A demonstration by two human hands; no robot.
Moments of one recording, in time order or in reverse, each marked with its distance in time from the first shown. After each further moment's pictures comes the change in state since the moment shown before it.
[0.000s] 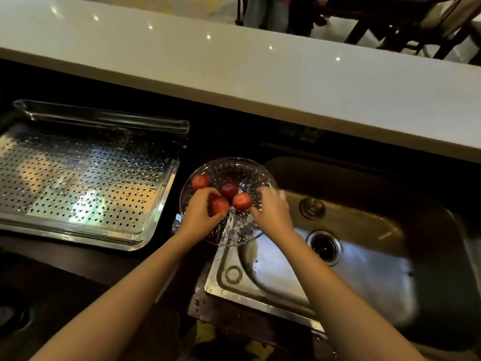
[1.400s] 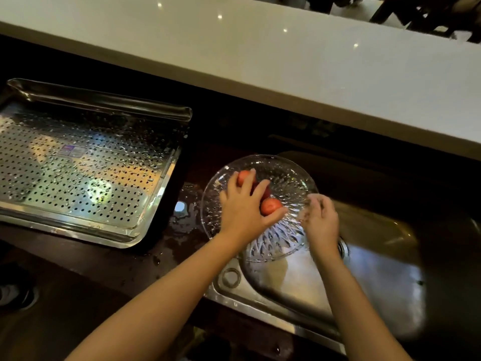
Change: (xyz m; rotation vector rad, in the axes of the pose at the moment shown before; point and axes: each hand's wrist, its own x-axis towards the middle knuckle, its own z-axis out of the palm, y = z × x) left_hand 0.011 0.060 0.069 0.472 0.037 0.125; right_hand -0.015 0.060 -0.022 0.781 0.312 0.375
